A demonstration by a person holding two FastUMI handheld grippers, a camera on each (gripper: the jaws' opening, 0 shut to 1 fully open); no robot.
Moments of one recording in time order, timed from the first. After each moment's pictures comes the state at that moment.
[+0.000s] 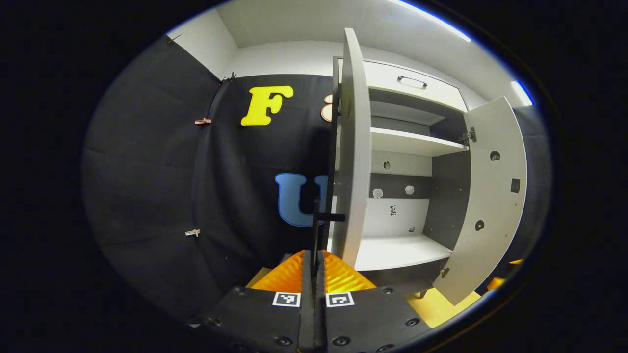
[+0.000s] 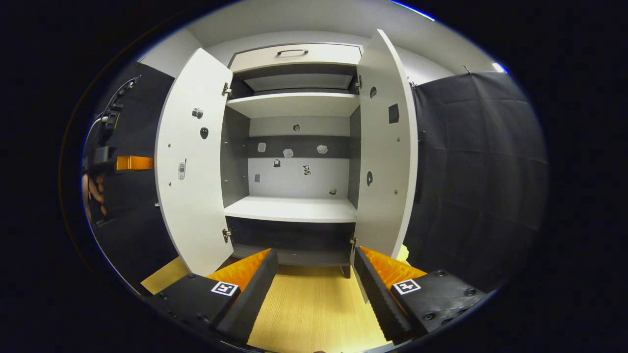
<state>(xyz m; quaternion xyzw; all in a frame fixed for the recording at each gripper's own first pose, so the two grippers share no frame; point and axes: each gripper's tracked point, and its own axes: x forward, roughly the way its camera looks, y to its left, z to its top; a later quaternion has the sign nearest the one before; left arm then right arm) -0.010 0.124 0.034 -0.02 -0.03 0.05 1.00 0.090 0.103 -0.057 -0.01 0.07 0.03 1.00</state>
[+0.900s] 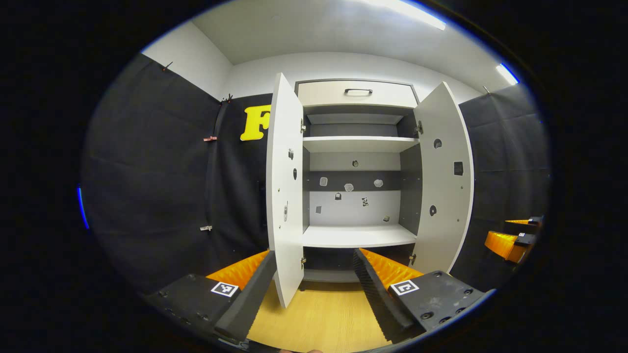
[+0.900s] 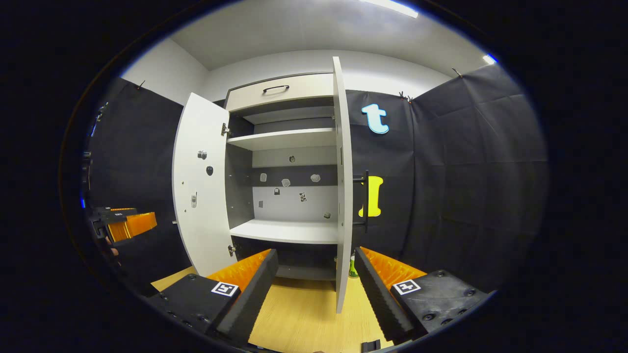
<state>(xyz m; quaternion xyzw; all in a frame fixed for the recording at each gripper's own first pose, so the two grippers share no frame) -0.157 -0.036 0.002 0.01 -0.04 0.09 1.00 0.046 0.010 0.018 0.02 0.00 0.08 1.00</state>
